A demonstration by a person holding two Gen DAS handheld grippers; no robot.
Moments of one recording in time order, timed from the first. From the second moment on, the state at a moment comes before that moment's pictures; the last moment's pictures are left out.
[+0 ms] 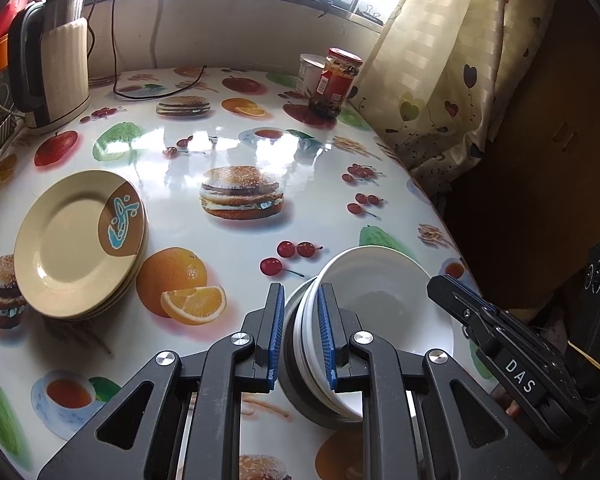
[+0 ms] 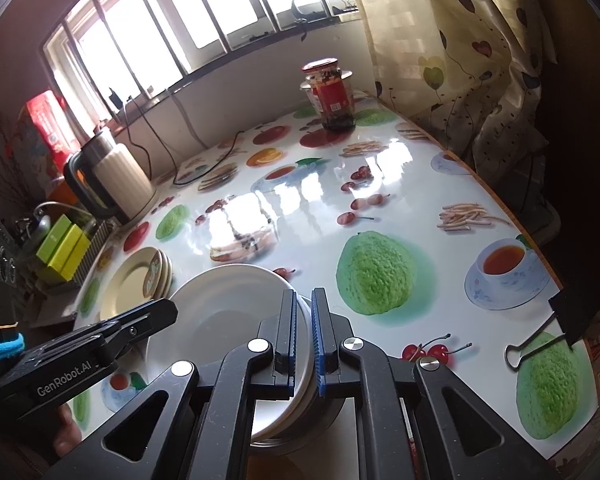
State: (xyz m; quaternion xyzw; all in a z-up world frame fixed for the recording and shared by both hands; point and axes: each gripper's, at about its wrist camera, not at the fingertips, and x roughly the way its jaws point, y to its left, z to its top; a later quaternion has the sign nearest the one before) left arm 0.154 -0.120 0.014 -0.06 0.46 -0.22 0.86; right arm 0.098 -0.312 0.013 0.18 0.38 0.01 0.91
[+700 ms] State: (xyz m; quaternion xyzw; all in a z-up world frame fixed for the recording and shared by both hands) left arm 0.153 -0.112 0.023 -0.08 0.44 -0.21 0.87; right arm 0.095 -0.317 0.020 0.19 0.36 0.02 0.91
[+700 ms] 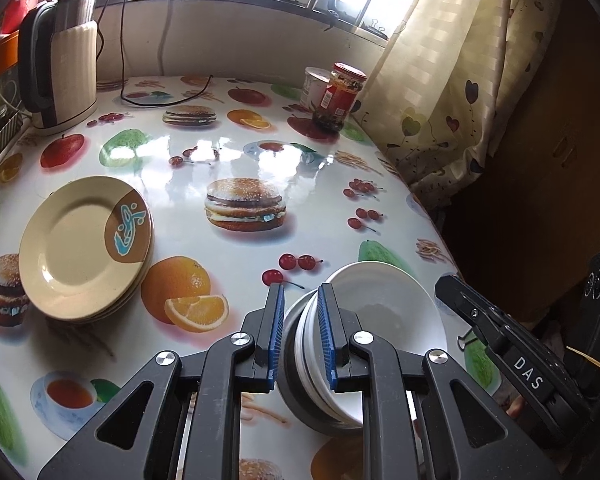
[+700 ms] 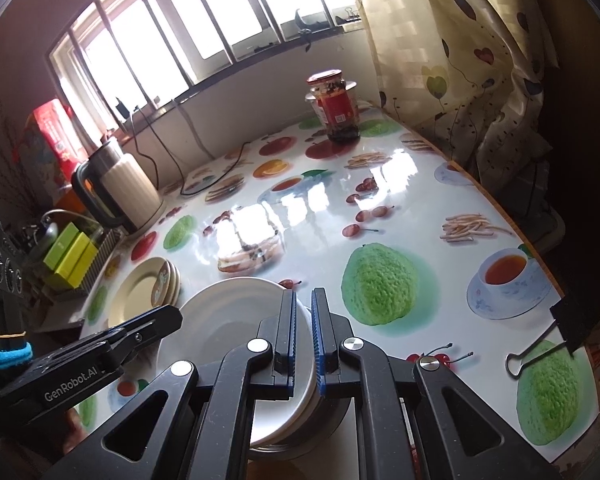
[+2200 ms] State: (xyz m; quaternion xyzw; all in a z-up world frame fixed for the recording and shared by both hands) left arm 0.156 -0.104 0.008 -0.07 0.46 -0.19 0.87; right arm 0.085 -0.320 0.017 0.19 0.35 0.01 0.92
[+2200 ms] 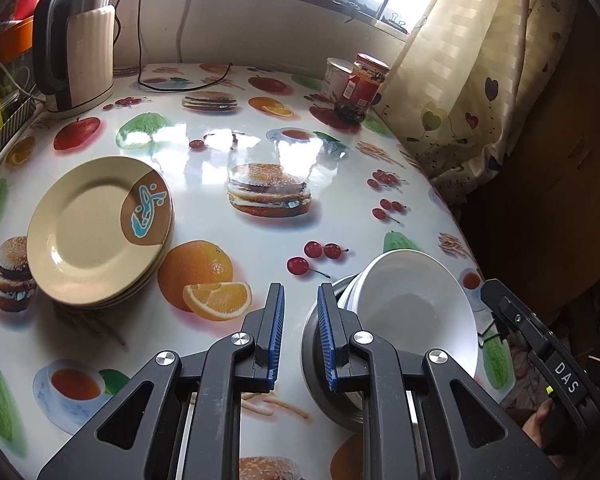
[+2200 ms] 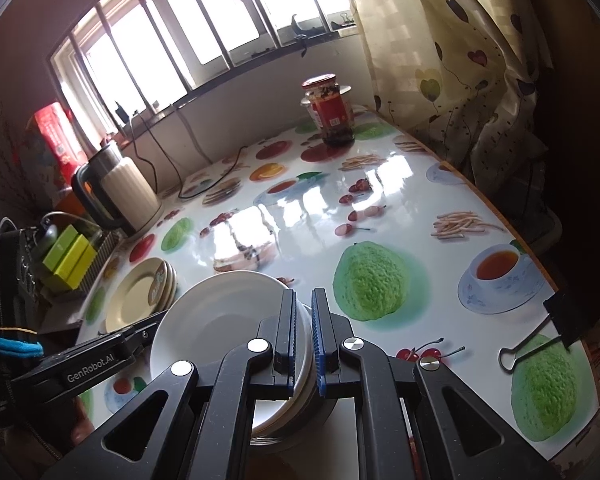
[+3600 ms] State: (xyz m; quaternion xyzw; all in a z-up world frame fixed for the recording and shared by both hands) left arm 0.140 -0.086 -0.037 -0.14 0.50 -0.25 0.82; right arm 0.052 -0.330 -0.032 0.22 0.40 0.02 0.89
